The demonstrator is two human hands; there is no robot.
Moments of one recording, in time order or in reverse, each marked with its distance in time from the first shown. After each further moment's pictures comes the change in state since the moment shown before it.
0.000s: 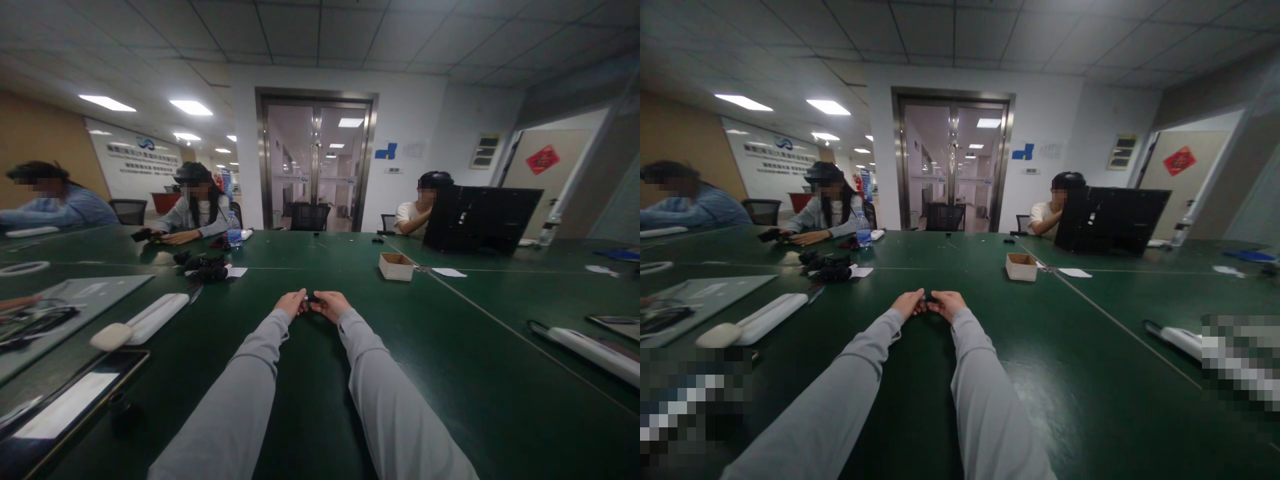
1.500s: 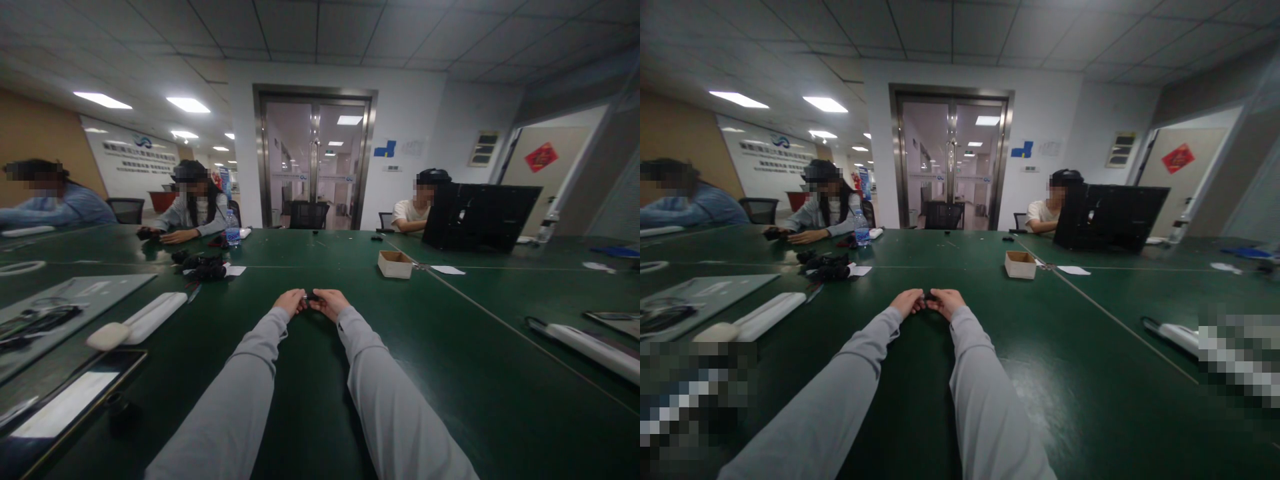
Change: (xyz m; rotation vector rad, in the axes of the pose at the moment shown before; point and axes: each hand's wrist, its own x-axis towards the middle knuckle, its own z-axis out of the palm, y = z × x) left_hand -0.008 0.011 -0.001 -0.045 0.010 -0.026; right_hand 0.000 0.000 0.000 -0.014 -0.002 0.003
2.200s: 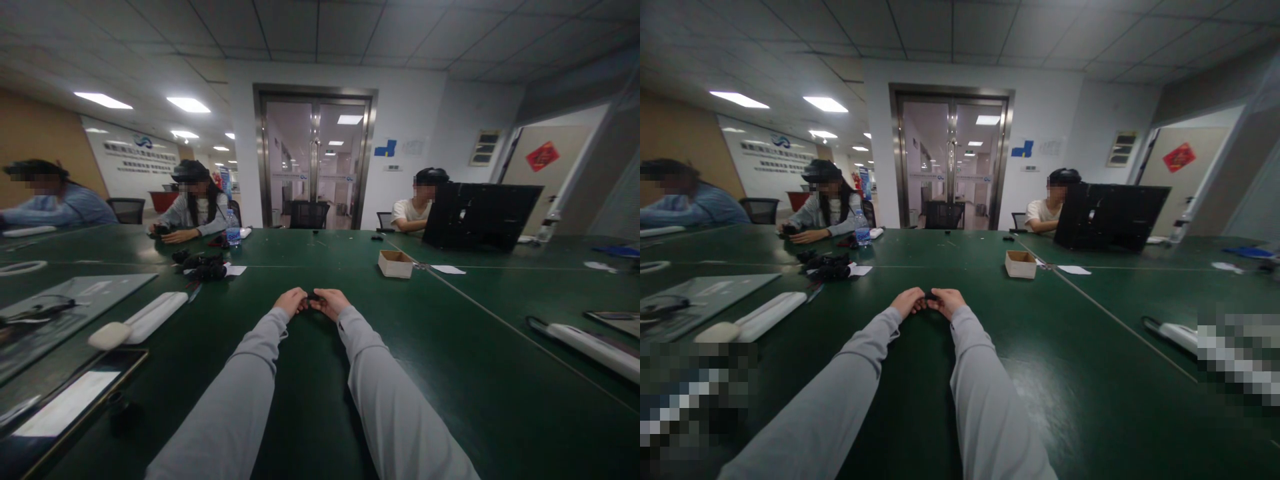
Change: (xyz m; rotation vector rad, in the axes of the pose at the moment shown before) left_hand 0.001 -0.002 0.000 0.007 -0.026 0.022; right_hand -0.002 -0.002 0.002 0.020 0.021 0.004
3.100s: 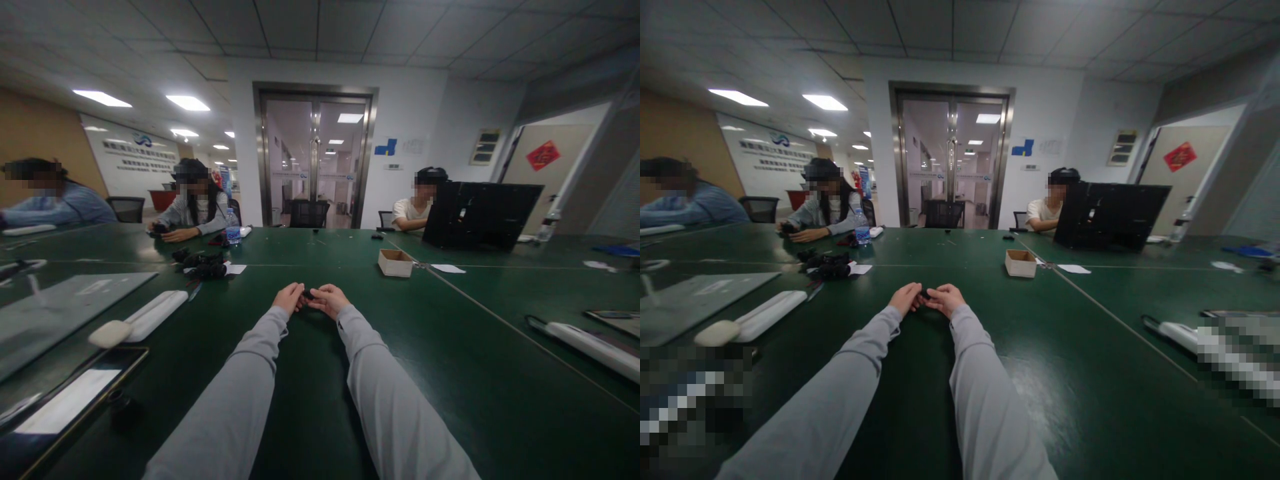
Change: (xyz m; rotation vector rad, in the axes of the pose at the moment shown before) left_hand -0.007 0.006 -0.002 0.002 0.114 0.069; right_hand 0.000 0.002 -0.005 -0.040 -0.043 -0.069
